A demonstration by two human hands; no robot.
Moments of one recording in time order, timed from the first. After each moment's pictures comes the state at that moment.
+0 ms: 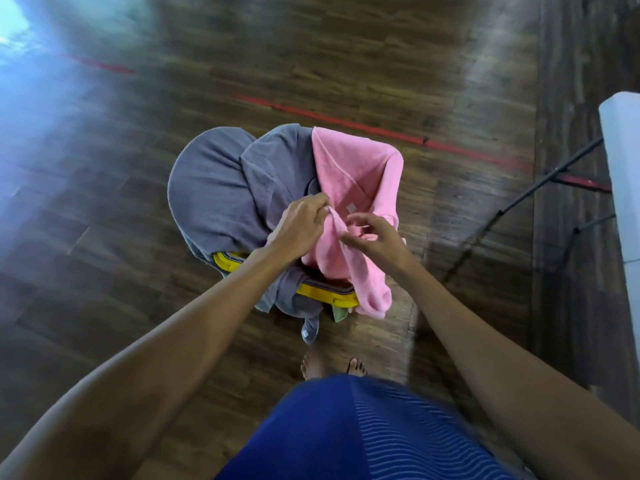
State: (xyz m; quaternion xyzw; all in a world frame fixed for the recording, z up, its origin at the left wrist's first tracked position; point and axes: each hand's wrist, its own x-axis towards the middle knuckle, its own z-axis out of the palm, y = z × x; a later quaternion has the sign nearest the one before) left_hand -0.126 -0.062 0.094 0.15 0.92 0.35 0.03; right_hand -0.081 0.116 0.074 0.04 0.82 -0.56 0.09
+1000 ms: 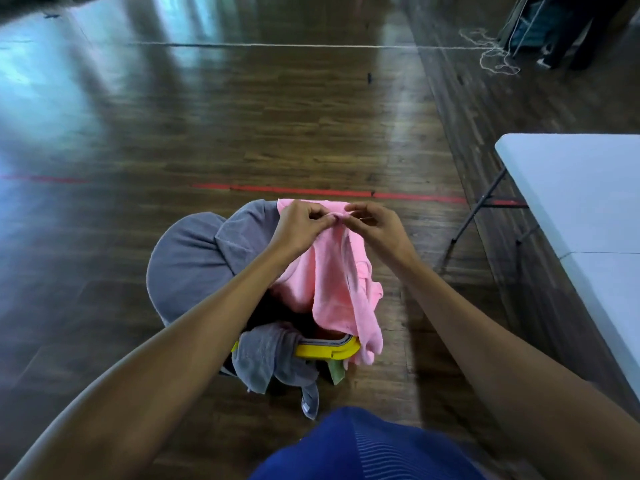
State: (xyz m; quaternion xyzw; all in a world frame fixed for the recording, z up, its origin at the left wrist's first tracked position) left_hand -0.174 -0.034 0.174 0.25 0.83 0.50 0.05; right_hand -0.108 0.132 0.160 0.05 0.81 -0.57 -0.13
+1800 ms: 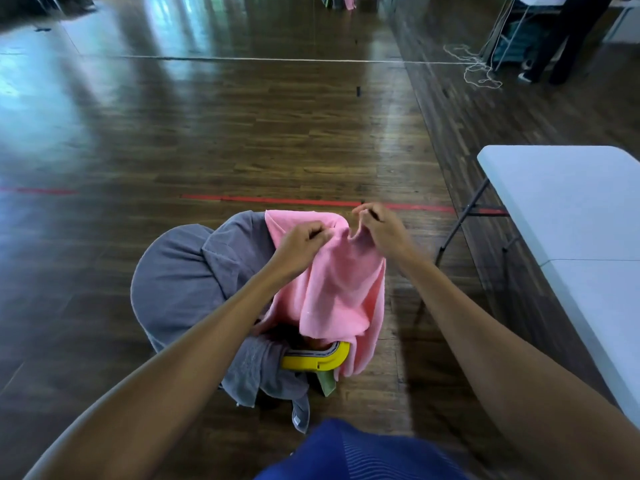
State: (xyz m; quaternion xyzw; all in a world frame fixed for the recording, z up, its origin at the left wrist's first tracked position) left_hand -0.156 -0.011 0.165 0.27 0.82 0.50 0.10; right_hand -0.112 0.166 0.175 0.12 0.81 -0.56 -0.11
